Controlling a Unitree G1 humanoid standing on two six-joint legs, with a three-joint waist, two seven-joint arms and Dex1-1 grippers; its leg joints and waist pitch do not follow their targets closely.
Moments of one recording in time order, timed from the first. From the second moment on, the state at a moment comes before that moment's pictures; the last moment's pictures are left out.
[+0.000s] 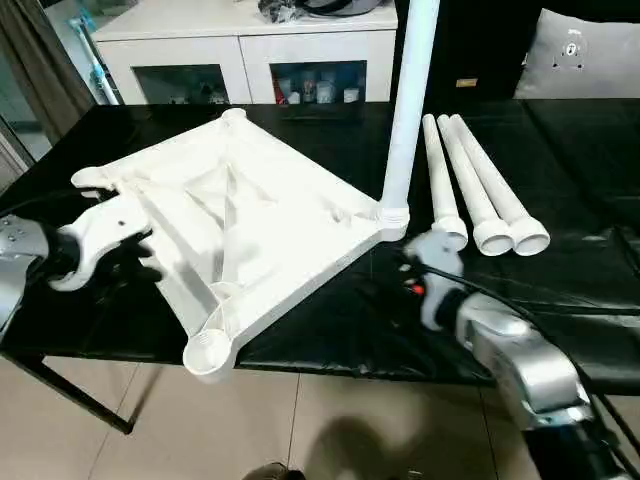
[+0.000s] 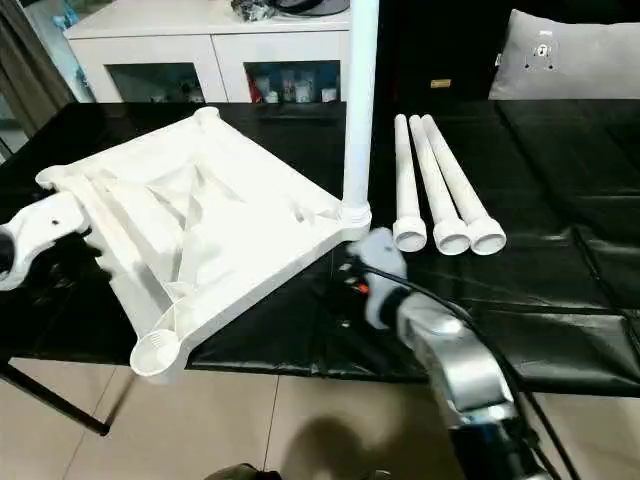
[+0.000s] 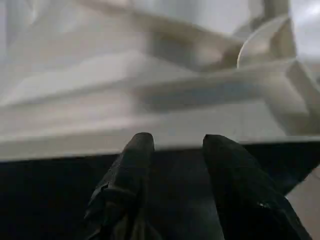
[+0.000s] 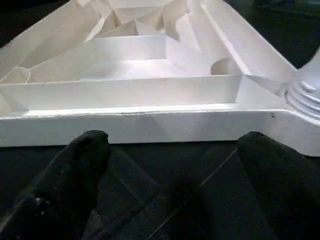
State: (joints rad) left arm -0.44 0.98 -0.17 0.18 0.09 0.52 -1.13; right arm -0.26 -0.26 0.17 0.00 0.15 0.47 0.54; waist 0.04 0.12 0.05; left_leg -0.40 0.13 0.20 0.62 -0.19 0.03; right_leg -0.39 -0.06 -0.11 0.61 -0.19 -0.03
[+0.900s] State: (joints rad) left arm -0.36 0.90 -0.34 0.06 0.11 0.58 -1.24; right arm -0.48 -0.18 0.21 0.42 0.03 0.34 0.48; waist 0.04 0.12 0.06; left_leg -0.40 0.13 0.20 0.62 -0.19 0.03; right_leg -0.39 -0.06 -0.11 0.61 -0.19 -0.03
